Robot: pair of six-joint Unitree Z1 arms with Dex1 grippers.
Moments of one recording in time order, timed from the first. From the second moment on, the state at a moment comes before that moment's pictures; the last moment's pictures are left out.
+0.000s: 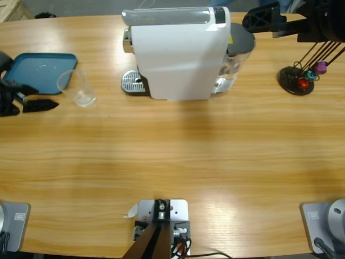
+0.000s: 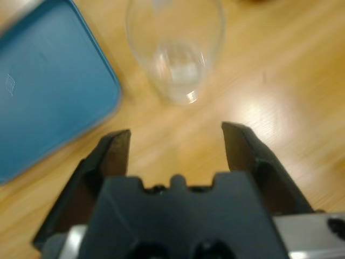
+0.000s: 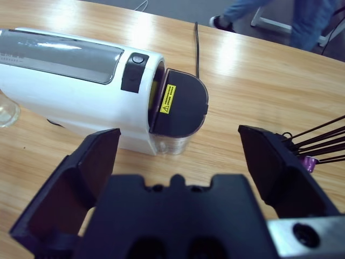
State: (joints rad) arm 0 -0.36 1.32 -0.61 0.19 -0.06 0.21; arm 1 1.01 1.43 -1.25 0.68 -0.61 0.52
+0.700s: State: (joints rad) arm 0 -0.36 1.59 -0.63 -0.12 -0.11 0.17; arm 1 1.00 1.50 -1.28 0.68 -0.58 0.52
